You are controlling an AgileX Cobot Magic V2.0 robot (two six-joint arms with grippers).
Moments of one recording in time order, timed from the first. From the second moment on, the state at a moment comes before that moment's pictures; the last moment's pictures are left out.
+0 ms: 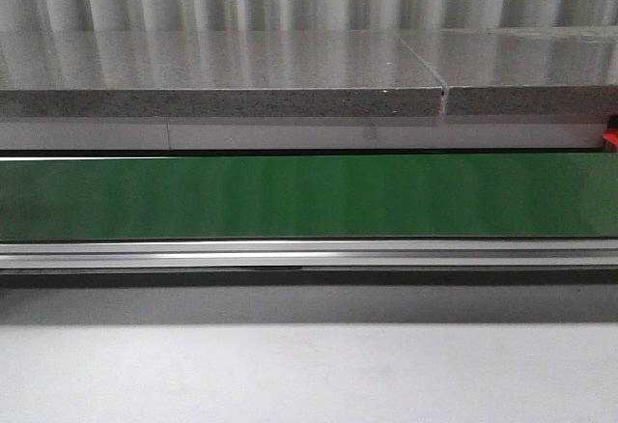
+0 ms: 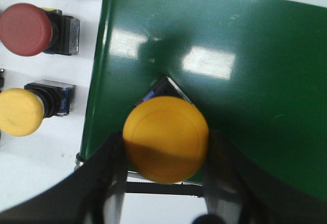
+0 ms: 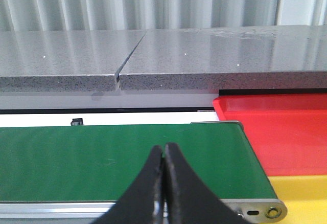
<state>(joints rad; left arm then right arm) 0.00 1.63 -1.35 0.11 1.14 -0.19 -0.02 -0.01 0.03 0.02 0.02 0.02</state>
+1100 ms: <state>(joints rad) -0.12 1.63 -1.62 0.12 1.24 -0.09 -0.02 -0.01 0.03 0.02 0.02 0.02</state>
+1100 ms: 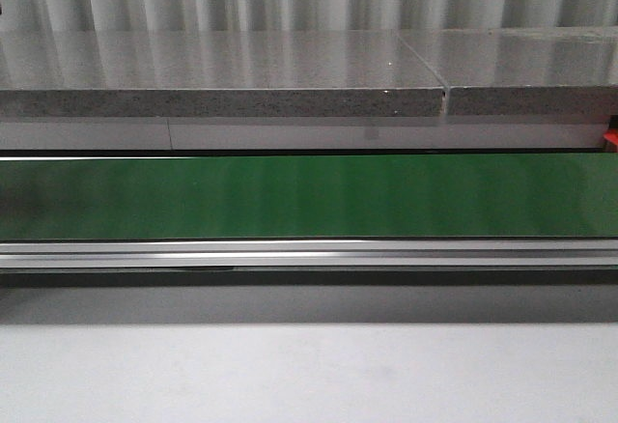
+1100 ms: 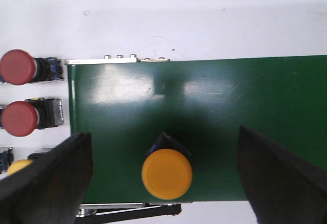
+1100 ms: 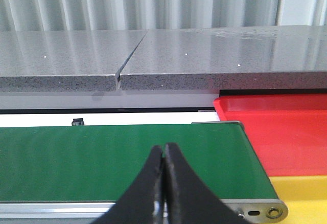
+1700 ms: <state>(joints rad) 0.28 1.30 -1.13 0.14 1.15 -0.14 -0.02 -0.01 0.03 0.02 0.02 0.02</state>
